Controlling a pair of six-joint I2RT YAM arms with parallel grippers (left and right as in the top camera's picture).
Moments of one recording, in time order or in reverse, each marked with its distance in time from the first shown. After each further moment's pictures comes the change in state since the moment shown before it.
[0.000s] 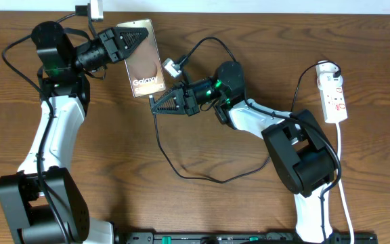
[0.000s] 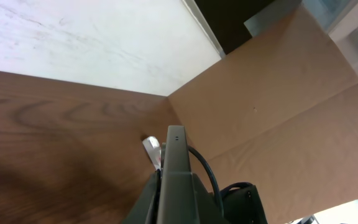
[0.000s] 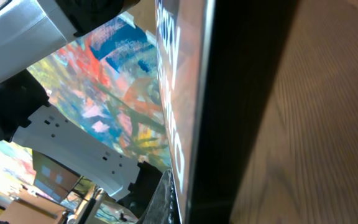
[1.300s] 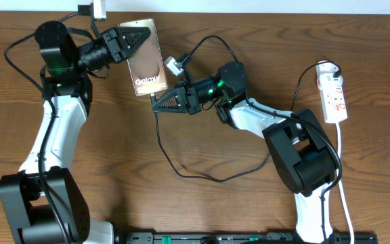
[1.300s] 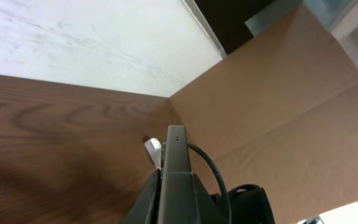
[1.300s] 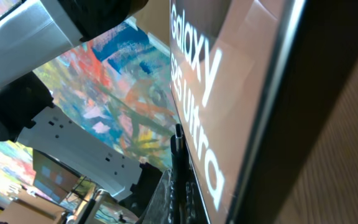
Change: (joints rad) left arm -0.017 0.000 0.000 0.001 -0.028 0.014; right arm -0.006 0.000 0.000 0.051 -0.003 0.047
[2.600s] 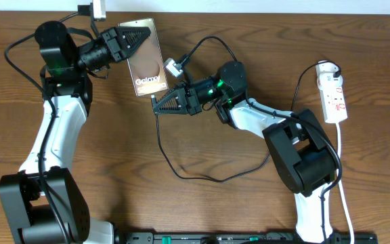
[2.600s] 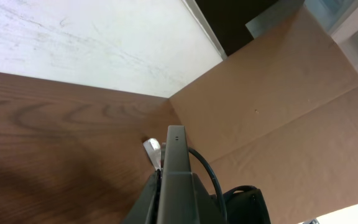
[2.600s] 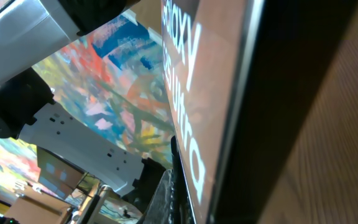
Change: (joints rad) left arm 0.000 0.000 0.000 0.000 0.003 -0.015; right arm -0.002 0.000 0.000 -0.018 -0.023 -0.005
